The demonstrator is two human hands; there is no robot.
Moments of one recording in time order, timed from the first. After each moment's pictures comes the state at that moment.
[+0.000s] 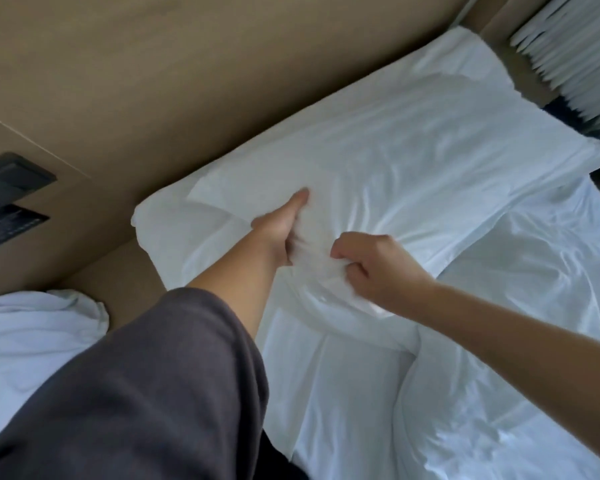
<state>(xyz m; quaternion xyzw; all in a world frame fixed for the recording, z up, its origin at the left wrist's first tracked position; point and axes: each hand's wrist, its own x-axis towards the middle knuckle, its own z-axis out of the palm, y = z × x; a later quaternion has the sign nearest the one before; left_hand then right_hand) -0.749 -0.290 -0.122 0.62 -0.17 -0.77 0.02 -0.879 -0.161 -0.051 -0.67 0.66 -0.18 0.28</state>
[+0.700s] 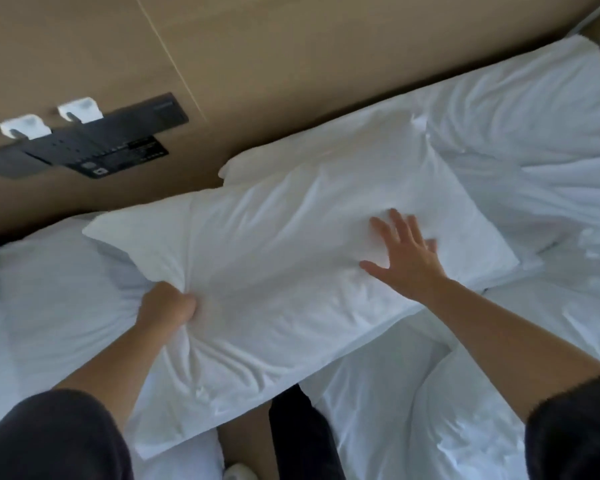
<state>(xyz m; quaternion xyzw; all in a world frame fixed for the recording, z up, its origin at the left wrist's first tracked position) -0.452 -0.178 -0.085 0.82 -0.41 -0.35 -0.19 -0.830 -0.150 -0.098 -0.63 0.71 0.15 0.27</state>
